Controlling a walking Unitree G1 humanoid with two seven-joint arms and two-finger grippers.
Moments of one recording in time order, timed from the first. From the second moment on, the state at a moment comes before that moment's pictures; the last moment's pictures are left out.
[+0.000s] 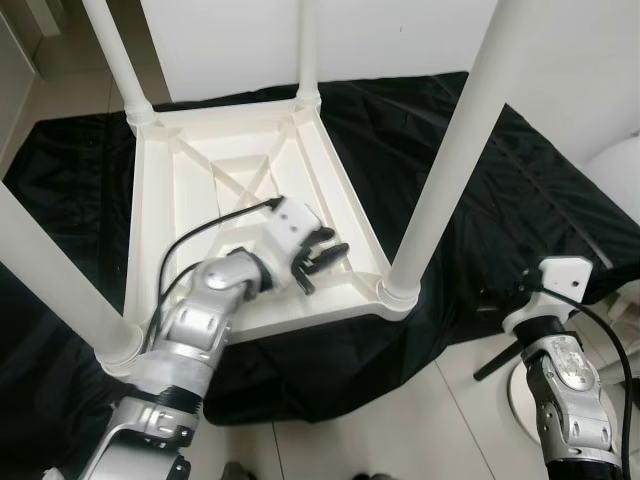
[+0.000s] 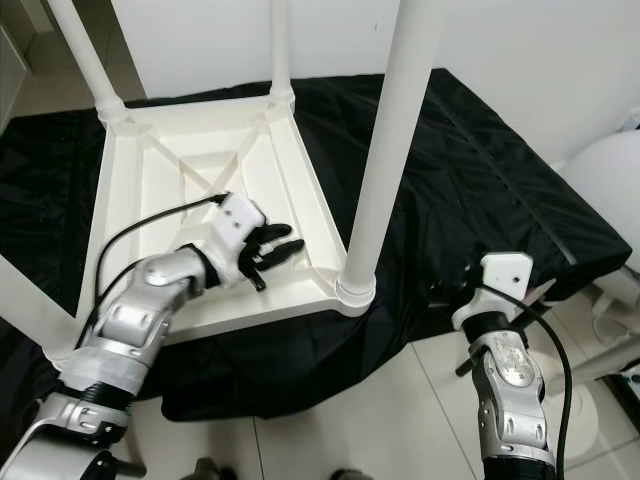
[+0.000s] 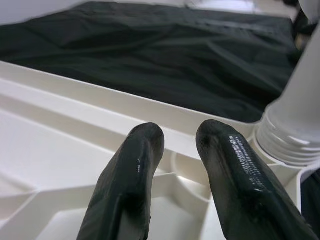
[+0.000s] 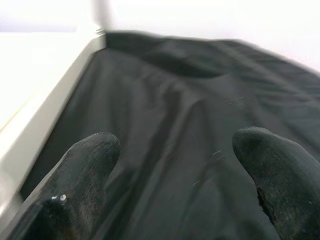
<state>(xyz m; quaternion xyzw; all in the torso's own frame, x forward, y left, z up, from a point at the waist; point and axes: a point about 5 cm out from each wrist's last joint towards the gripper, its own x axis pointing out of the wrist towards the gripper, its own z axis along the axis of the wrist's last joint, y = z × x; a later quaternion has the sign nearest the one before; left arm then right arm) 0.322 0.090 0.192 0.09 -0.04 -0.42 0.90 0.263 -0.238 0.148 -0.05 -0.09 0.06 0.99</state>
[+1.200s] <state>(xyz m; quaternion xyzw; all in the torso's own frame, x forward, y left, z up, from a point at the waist) 0.334 0.113 0.209 0.13 -0.05 -0.36 0.92 0.282 -0.182 0.174 -0.05 -0.04 0.40 0.91</state>
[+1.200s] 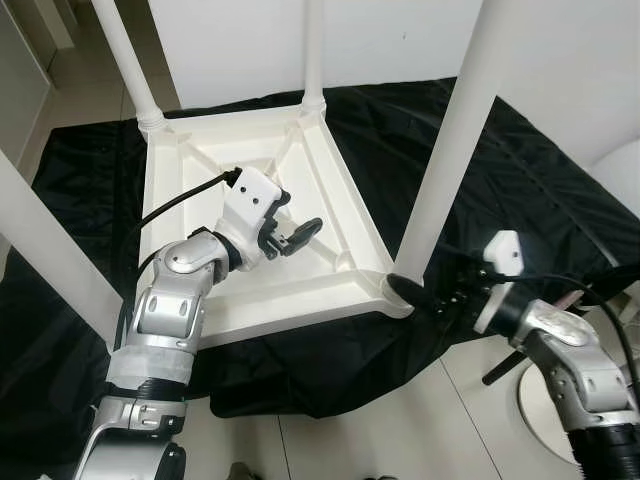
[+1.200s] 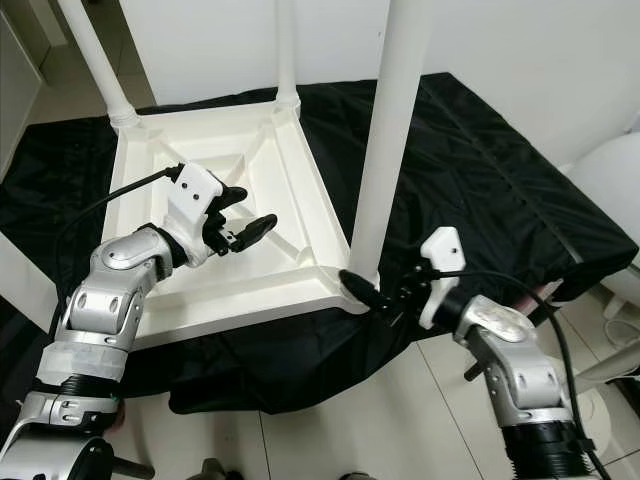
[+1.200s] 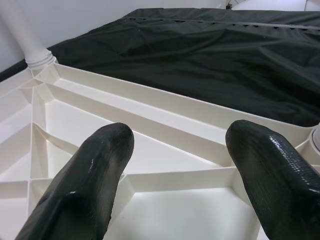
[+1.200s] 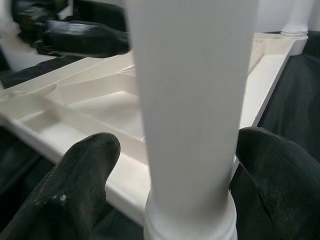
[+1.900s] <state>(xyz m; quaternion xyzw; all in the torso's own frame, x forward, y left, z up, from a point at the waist) 0.347 0.122 0.198 0.12 -0.03 -0.34 0.93 0.316 -0.189 0.169 -0.05 -0.08 0.28 0.95</state>
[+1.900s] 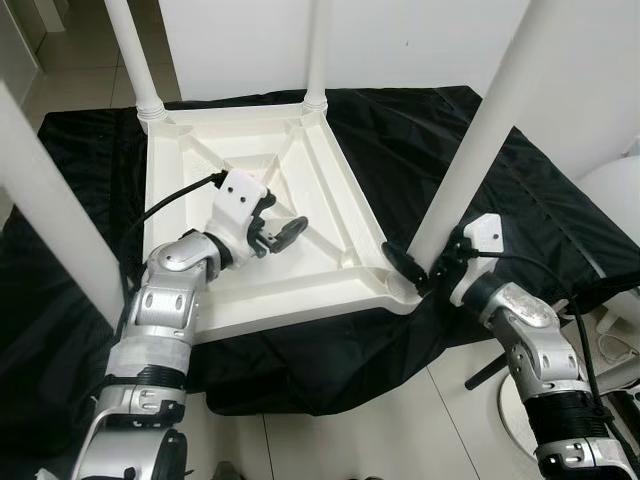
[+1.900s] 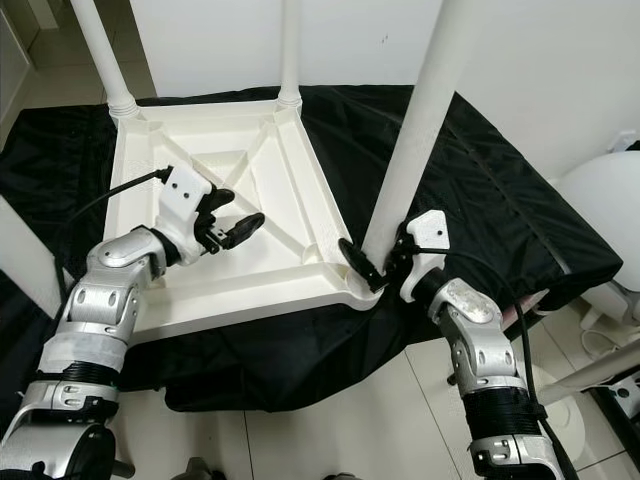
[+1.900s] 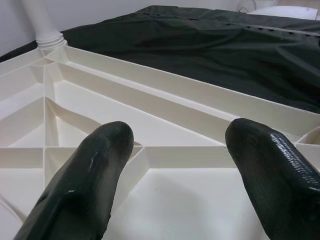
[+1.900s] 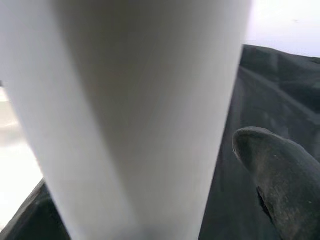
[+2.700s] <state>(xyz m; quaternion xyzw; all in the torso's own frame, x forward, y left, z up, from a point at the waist) 0.285 0.087 0.170 0.05 -0.01 -0.47 0.88 0.302 -0.202 0.151 -0.07 -0.06 0.26 0.96</state>
